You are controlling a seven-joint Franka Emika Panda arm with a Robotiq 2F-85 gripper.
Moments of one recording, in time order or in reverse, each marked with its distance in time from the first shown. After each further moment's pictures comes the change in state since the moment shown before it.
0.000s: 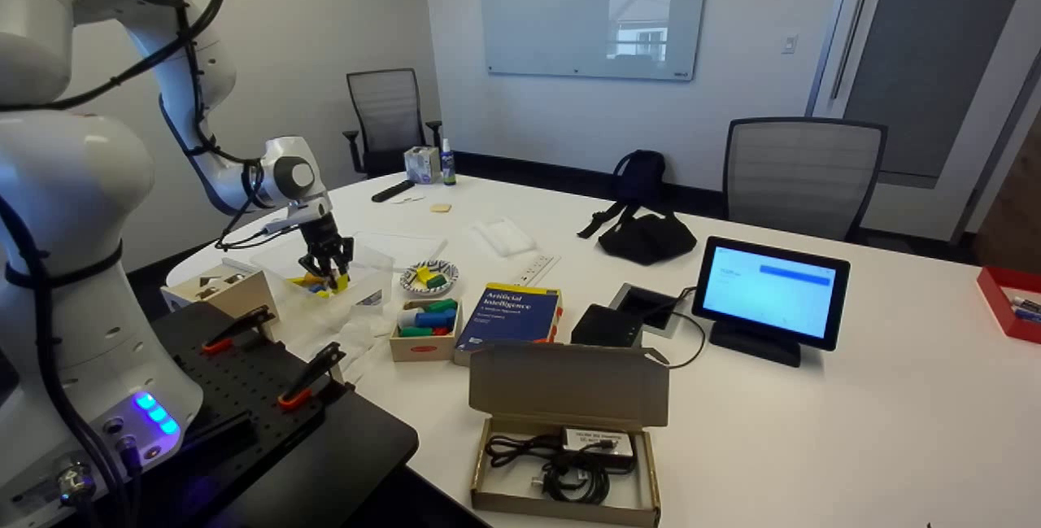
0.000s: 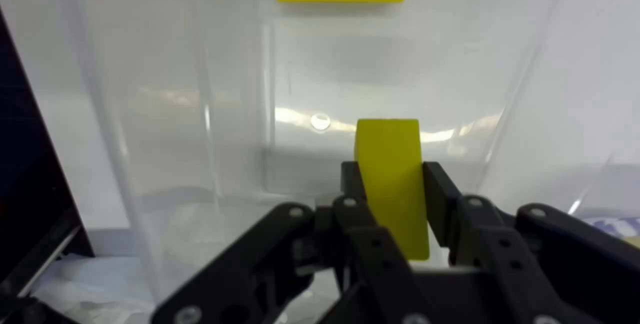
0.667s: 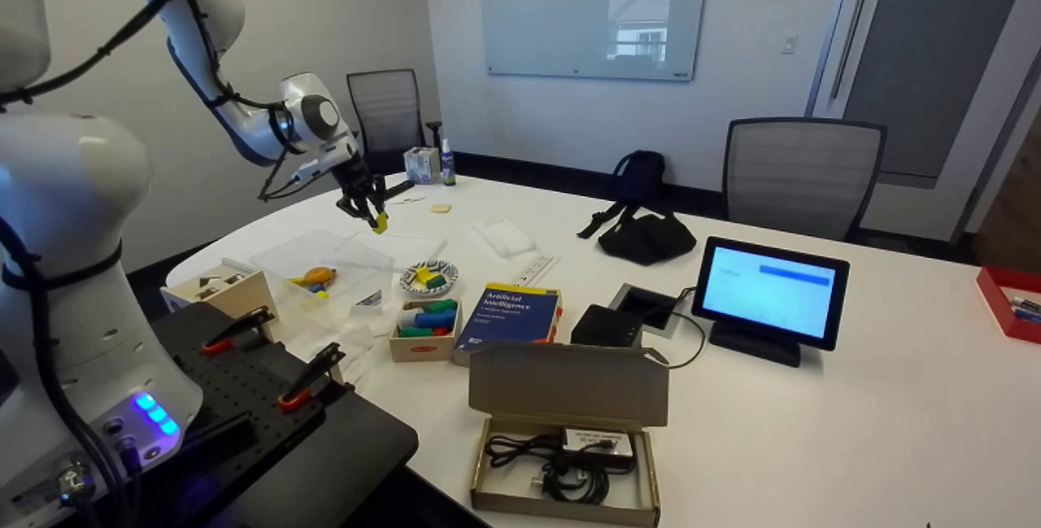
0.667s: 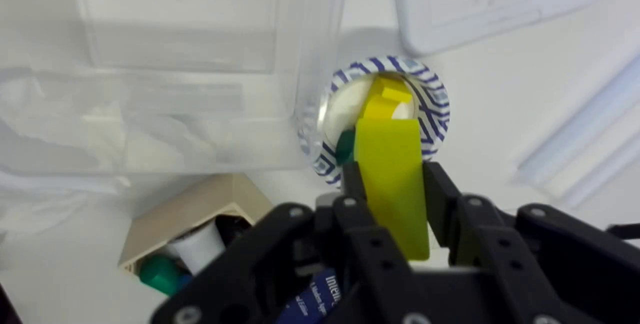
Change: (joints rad) arm -0.050 -0.233 -0.149 -0.010 -0.311 0.000 0.089
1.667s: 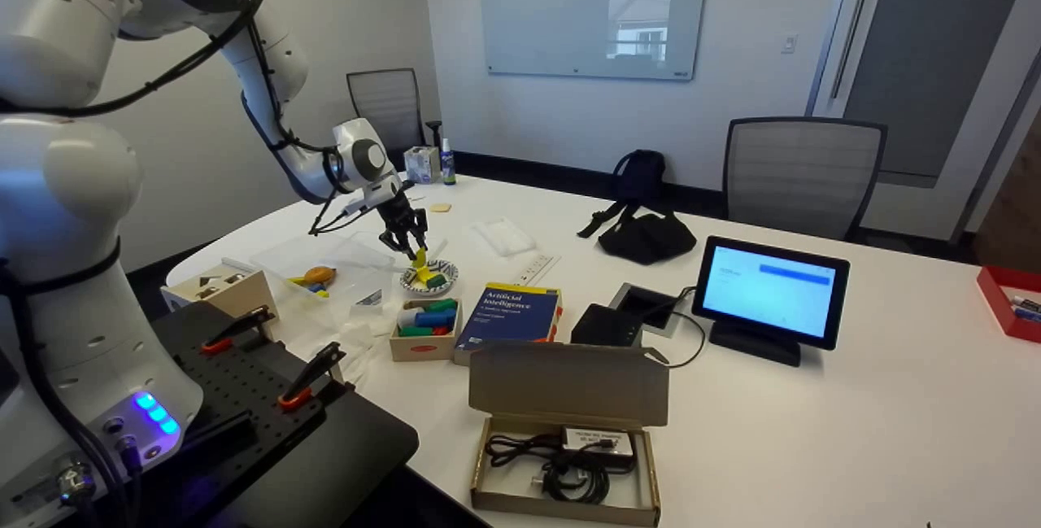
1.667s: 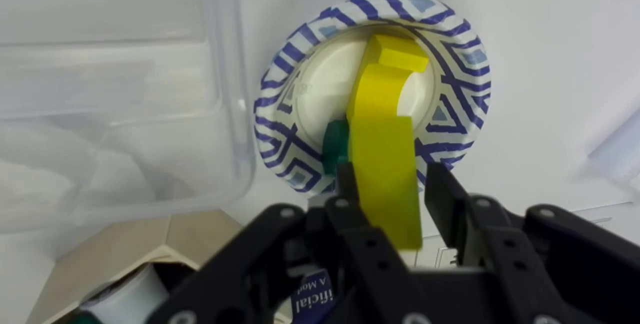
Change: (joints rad) arm -0.227 0.300 0.103 0.219 0.021 0.058 0.006
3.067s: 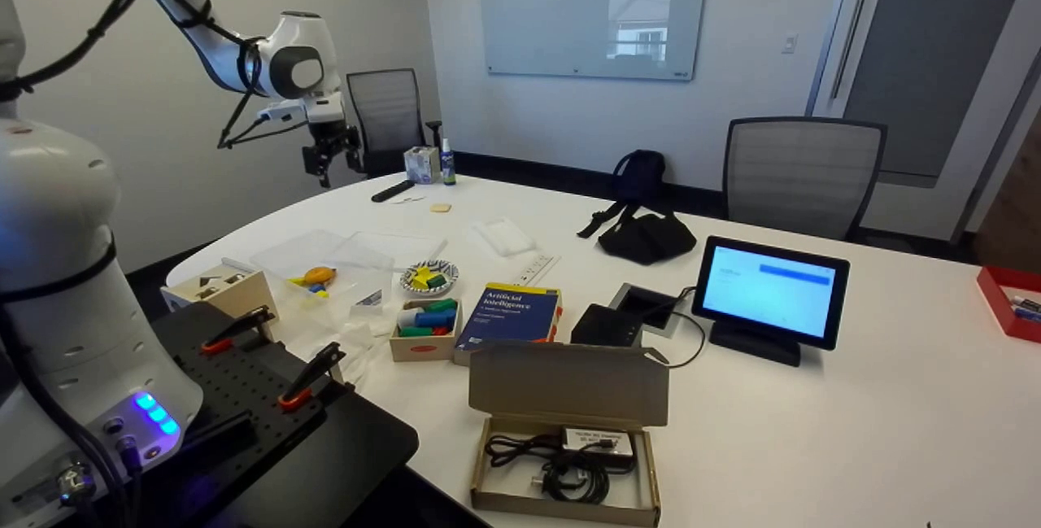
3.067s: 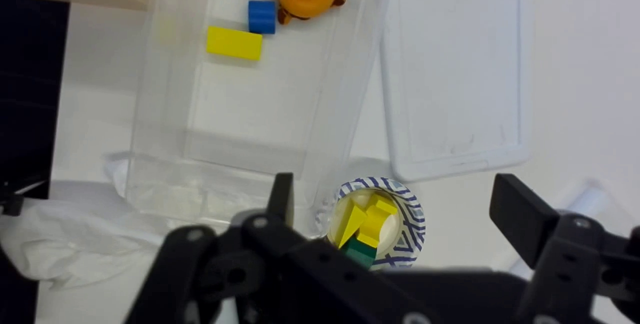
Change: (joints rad) arm -0.327 -0.643 0.489 -0.325 0.422 -0.185 -0.576
